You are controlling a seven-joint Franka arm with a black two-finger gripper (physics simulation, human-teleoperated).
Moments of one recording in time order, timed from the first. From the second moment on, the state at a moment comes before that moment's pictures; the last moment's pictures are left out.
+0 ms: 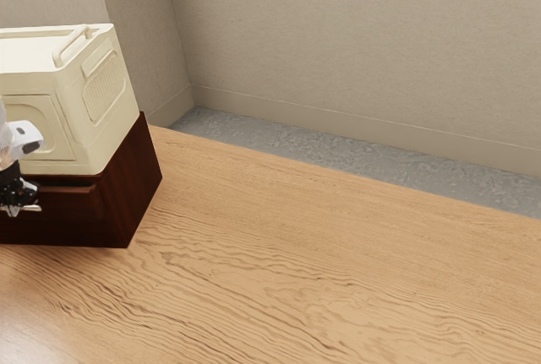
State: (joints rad) arm -0.27 -0.44 0.81 -2.48 0.72 2.25 -0.39
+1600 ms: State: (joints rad) arm -0.70 -0.41 0.49 -2.12 0.37 1.78 -0.45
